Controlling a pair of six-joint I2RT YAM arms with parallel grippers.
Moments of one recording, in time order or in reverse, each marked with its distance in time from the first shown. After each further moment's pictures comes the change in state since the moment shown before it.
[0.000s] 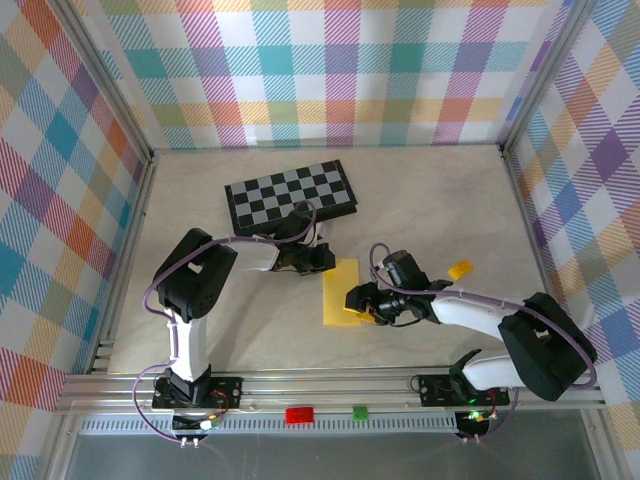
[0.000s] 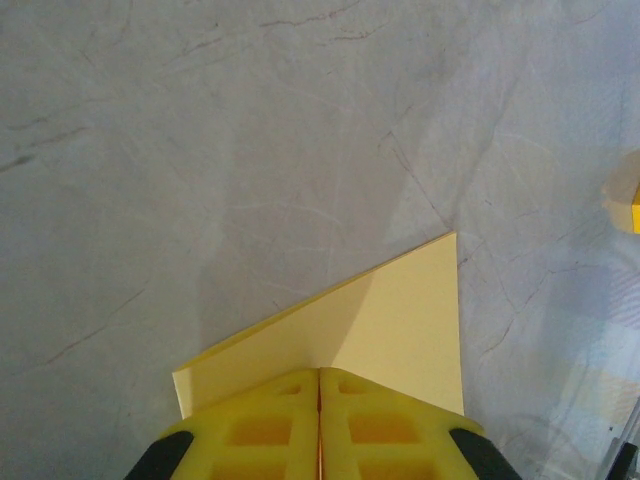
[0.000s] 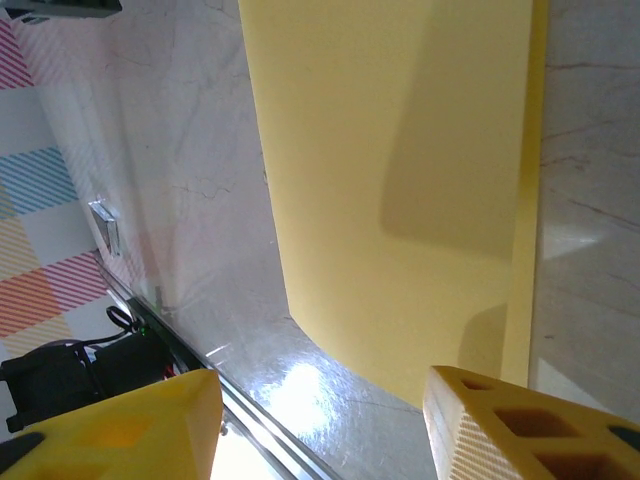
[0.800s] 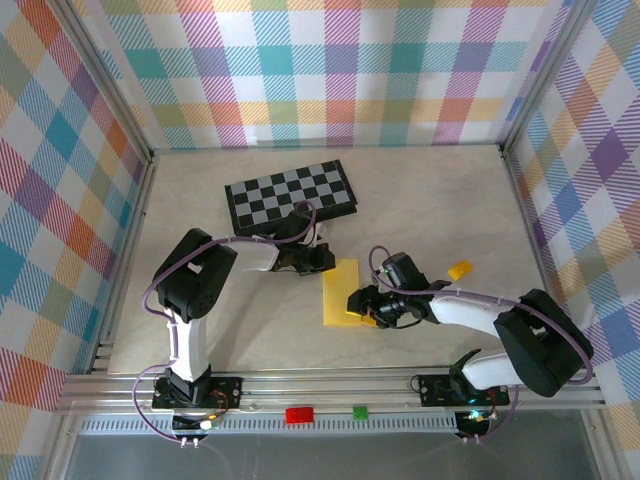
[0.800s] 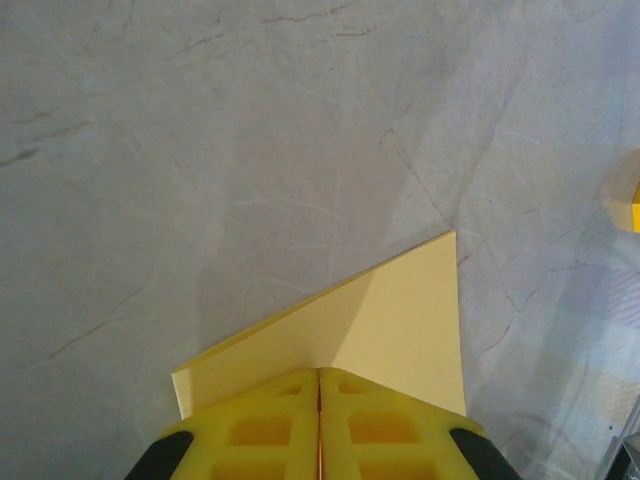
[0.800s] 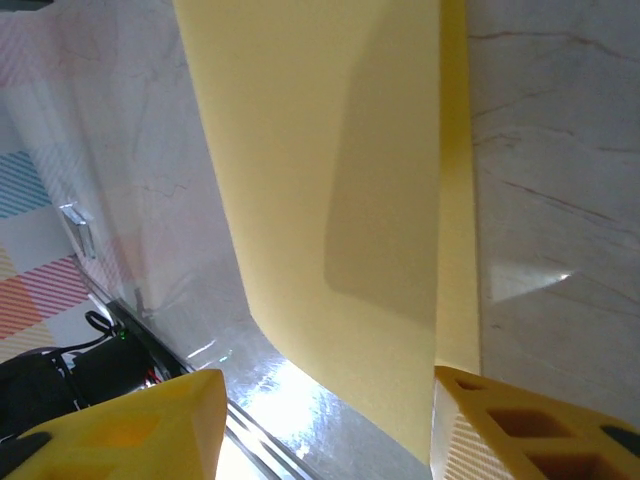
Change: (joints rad) left arm 0.000 -0.002 -0.002 0.000 0.001 0.000; right arm 0.000 0.024 -0.014 -0.006 0.000 0.000
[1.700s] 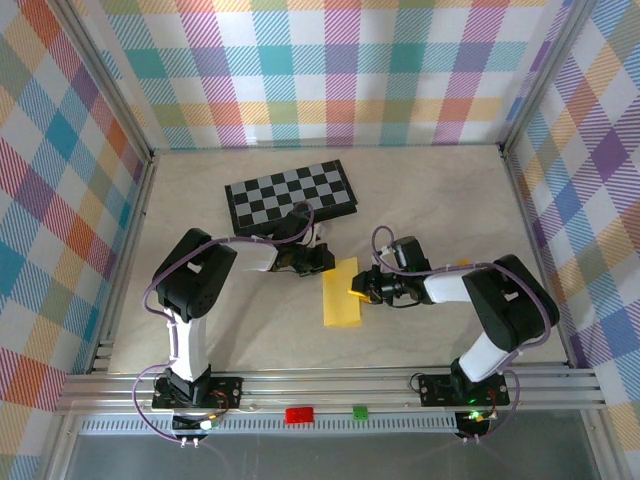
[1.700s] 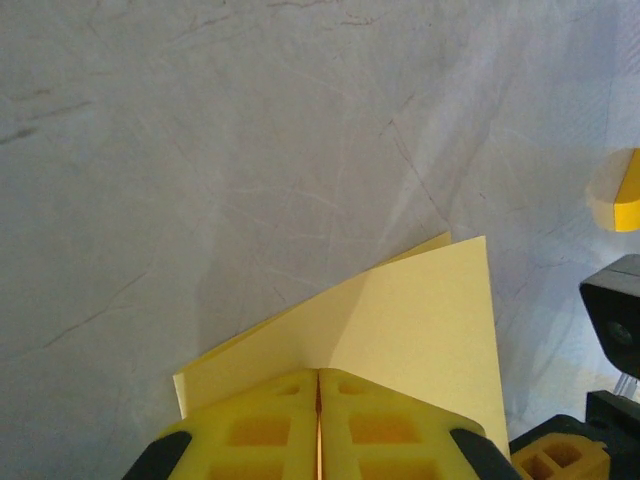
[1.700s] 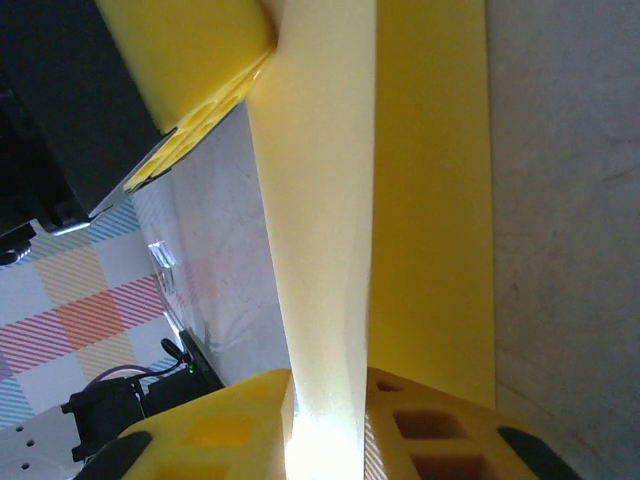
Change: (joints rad) left arm 0.006 0.000 -0.012 0.021 0.038 -0.029; right arm -0.187 0.276 0.063 0.294 -0.201 -0.064
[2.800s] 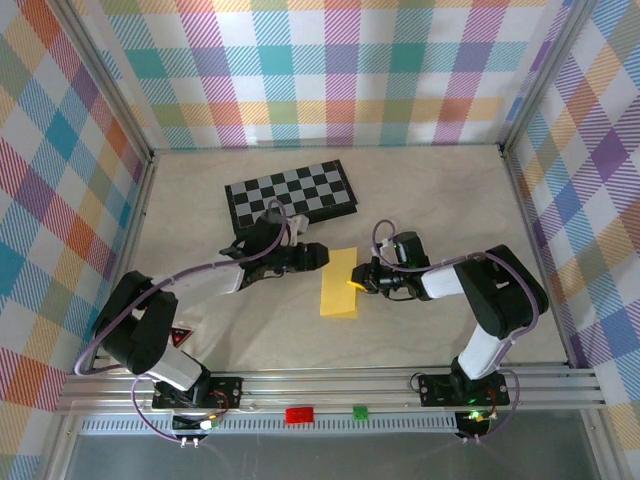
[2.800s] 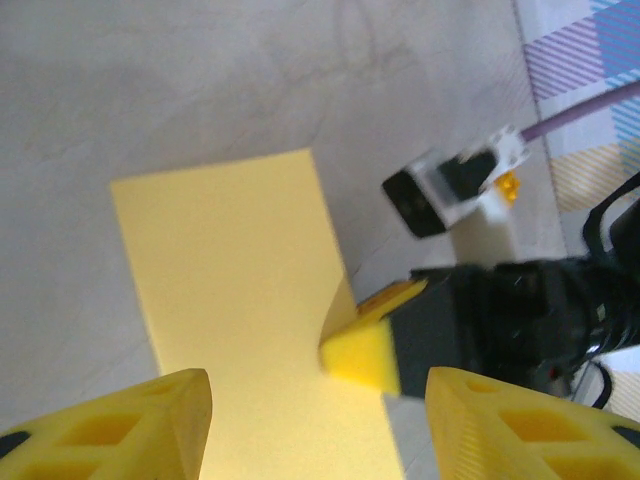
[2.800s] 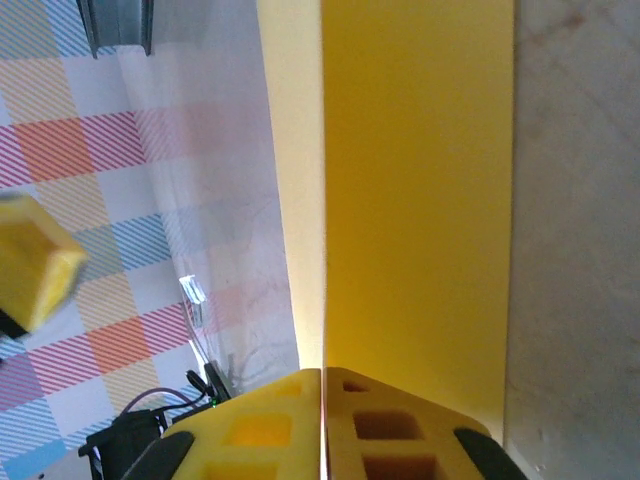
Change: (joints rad) left arm 0.000 -0.453 -0.245 0.018 -0.086 0.056; right arm -0.032 0.080 0.031 0.158 0.001 0.056
